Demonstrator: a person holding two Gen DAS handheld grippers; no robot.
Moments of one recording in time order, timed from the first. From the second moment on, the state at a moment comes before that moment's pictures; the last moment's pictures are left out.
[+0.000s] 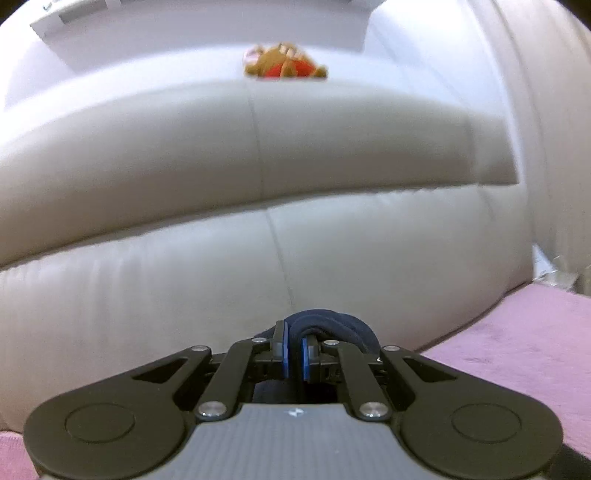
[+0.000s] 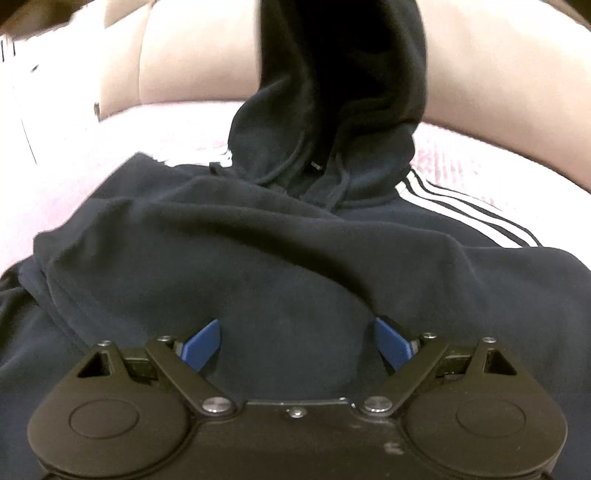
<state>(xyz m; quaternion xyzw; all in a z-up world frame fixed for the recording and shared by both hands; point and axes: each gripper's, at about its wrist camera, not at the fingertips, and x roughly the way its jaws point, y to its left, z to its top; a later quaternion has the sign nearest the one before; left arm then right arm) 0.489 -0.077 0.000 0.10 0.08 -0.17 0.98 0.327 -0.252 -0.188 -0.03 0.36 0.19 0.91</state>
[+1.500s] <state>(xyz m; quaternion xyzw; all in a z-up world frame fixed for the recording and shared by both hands) 0.351 0.077 -0.123 -0.25 0.33 -0.15 0.90 0.329 -0.384 -0.159 0.29 0.40 0.09 0.86</state>
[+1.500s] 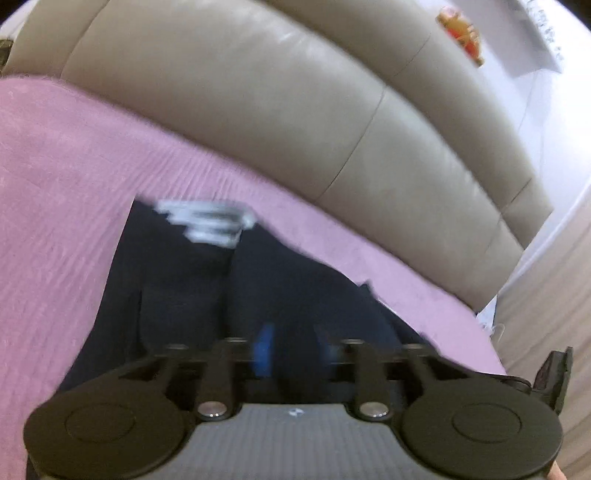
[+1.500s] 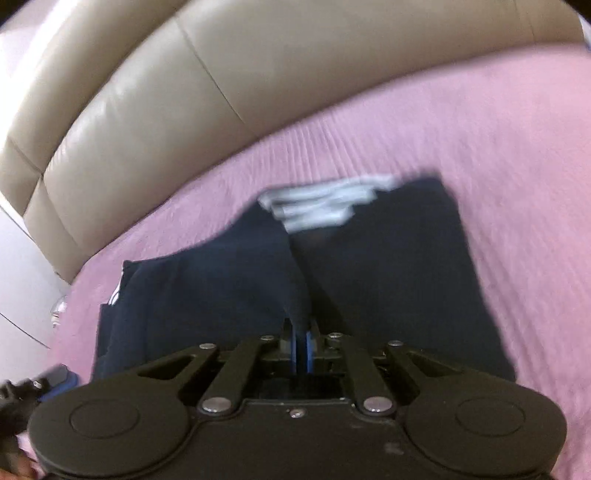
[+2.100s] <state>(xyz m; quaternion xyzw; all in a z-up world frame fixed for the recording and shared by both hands) 0.339 0.096 -0.133 -0.19 0.33 -0.07 0.92 0.308 -0.371 -0.171 0.25 0.42 0.10 0.87</state>
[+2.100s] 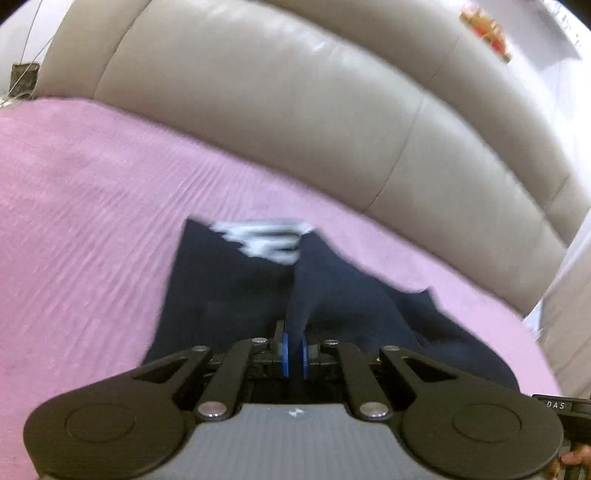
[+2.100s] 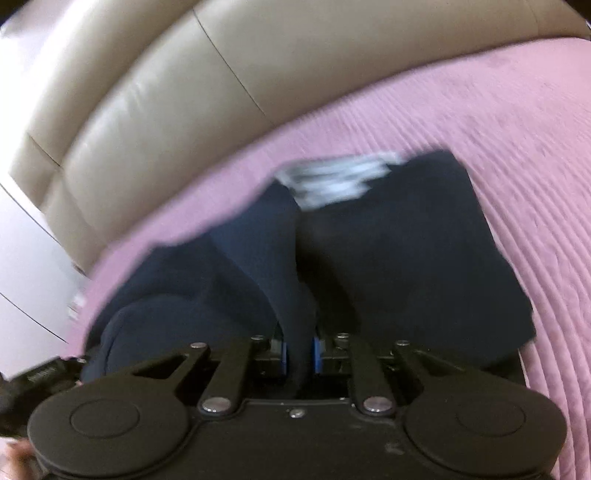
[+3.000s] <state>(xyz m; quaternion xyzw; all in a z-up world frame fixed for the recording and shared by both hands) 0.264 0.095 -0.133 -0.14 0.44 -0.06 0.88 0.264 -0.376 -0.108 0.14 0.41 0.22 0.87</state>
